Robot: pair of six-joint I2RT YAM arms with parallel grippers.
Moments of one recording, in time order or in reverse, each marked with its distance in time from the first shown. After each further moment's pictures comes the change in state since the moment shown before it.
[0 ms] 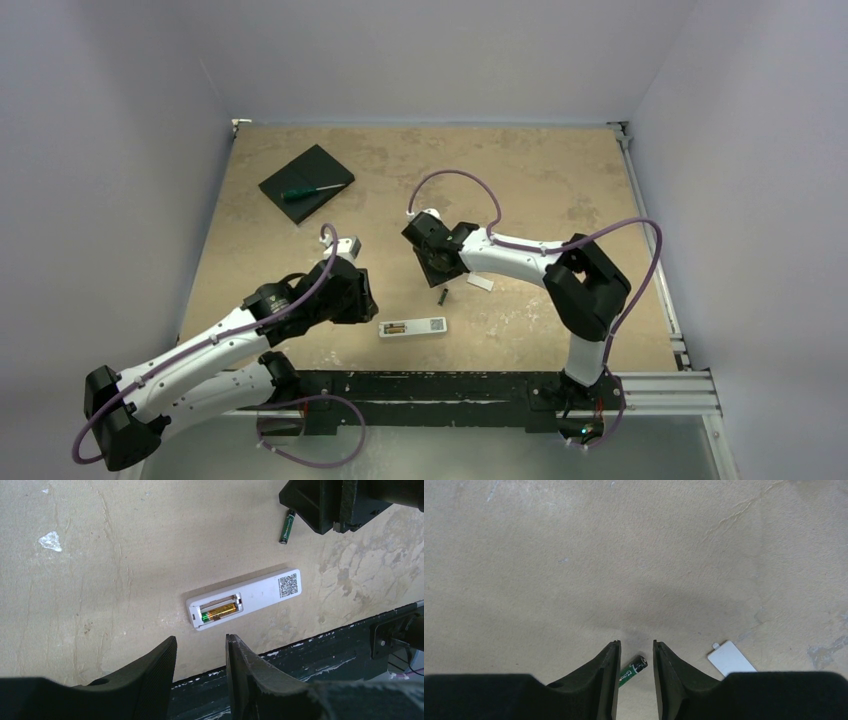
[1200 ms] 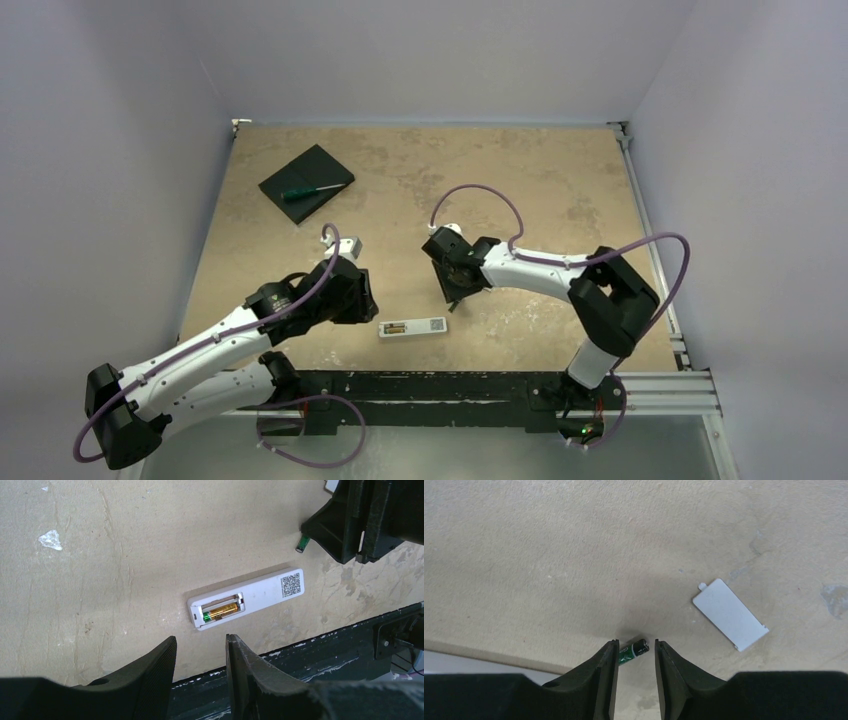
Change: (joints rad) left arm 0.000 0.013 0.000 0.000 0.001 0.000; right arm -0.006 -0.134 -0.217 0.033 -0.036 0.071
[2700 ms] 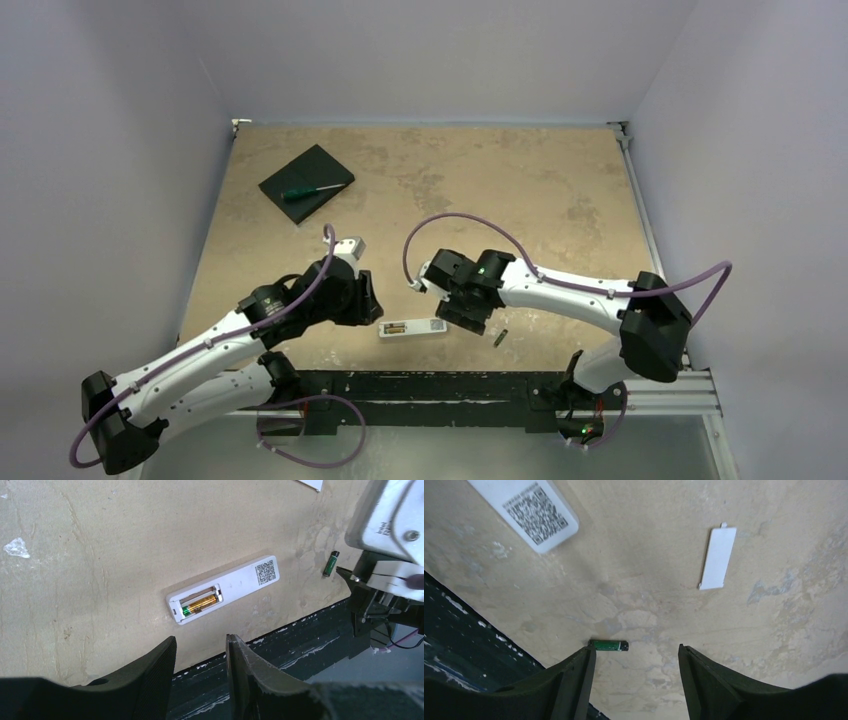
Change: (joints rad) left arm 0.000 -0.043 0.000 0.027 0.079 0.038; right arm 0.165 -0.215 0.029 -0.369 0.000 -0.633
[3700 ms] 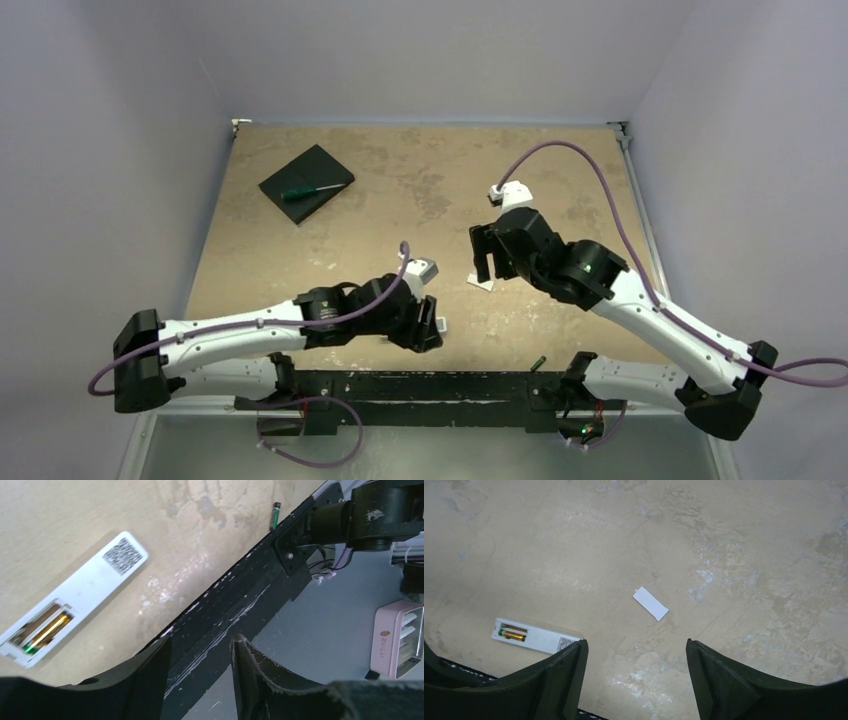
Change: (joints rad) left arm -0.306 0.264 0.075 0.288 0.118 -0.014; right arm -0.148 -0.398 0.116 0.048 0.196 0.543
